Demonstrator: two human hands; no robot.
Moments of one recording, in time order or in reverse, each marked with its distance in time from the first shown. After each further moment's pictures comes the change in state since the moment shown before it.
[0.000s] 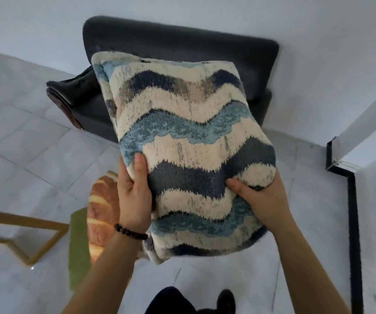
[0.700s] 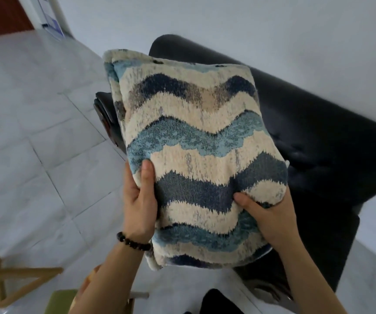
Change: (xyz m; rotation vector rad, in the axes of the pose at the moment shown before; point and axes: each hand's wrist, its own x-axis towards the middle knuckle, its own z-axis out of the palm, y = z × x) left_hand 0.512 -0.067 0.047 -0.111 0.239 0.061; right_hand 0.497 -0.063 0.292 0.052 -0.237 -0.093
